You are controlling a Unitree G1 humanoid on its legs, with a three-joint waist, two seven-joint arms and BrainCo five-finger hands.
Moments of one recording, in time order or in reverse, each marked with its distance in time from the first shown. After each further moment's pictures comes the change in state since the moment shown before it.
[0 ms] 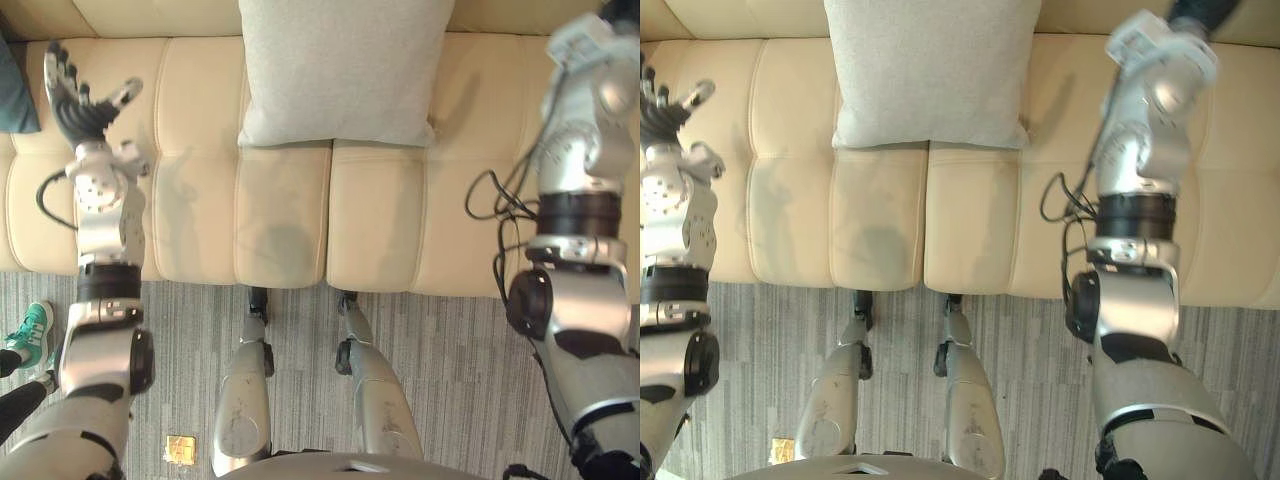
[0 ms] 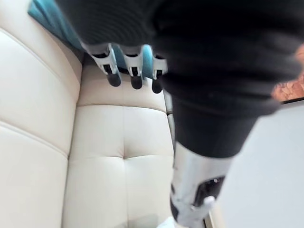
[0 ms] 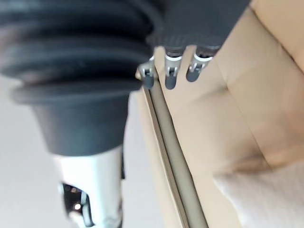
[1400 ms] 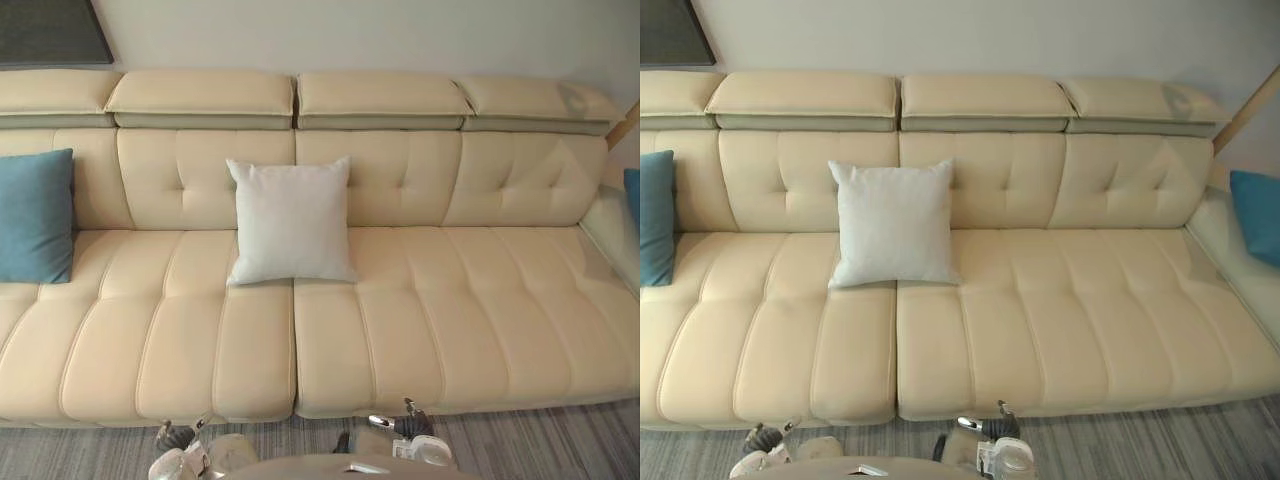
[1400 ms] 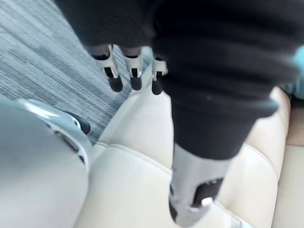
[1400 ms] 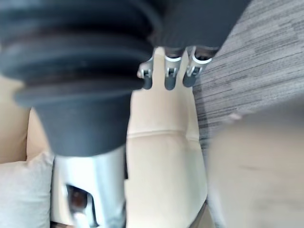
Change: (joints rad) left arm 0.829 -0.519 0.283 0.470 0.189 0.093 -0.161; right arm 1.131 0.566 0.102 0.374 -0.684 0.113 0.302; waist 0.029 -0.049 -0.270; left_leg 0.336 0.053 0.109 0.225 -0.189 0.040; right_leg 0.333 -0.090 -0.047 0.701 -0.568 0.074
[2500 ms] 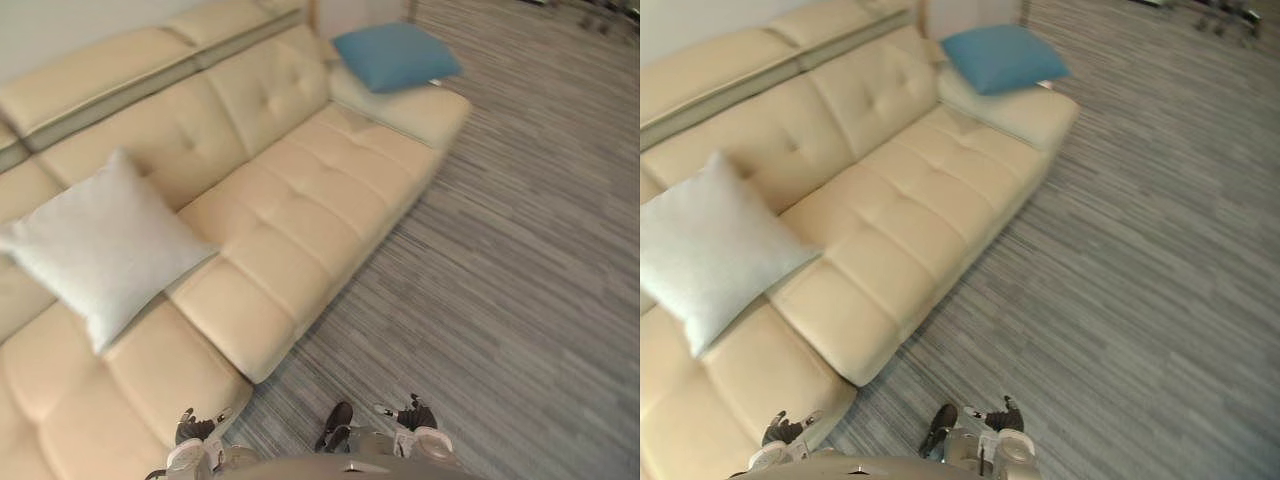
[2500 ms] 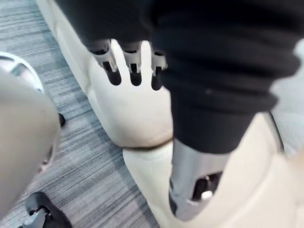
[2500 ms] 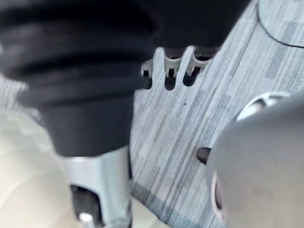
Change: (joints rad) left arm -0.040 0.007 -0.173 0.056 0.088 0.016 -0.008; right arm -0.002 -0.004 -0.102 0.050 0.061 0.009 -0.039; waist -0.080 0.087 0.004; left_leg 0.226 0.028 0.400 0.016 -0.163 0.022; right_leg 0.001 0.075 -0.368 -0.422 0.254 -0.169
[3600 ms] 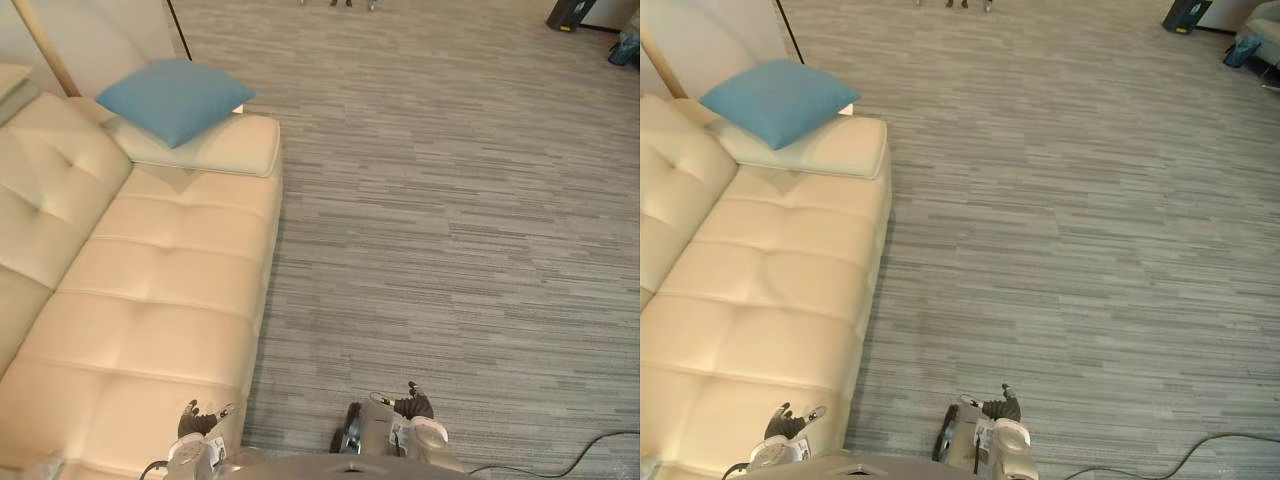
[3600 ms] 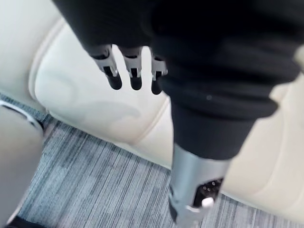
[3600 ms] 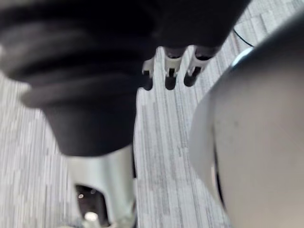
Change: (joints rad) left arm 0.011 0.022 -0.065 -0.053 -0.016 0.013 0.003; right arm -0.025 0.035 0.033 -0.065 0.029 -0.005 -0.028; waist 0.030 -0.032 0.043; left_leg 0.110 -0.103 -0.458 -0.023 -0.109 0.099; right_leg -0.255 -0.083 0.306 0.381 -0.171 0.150
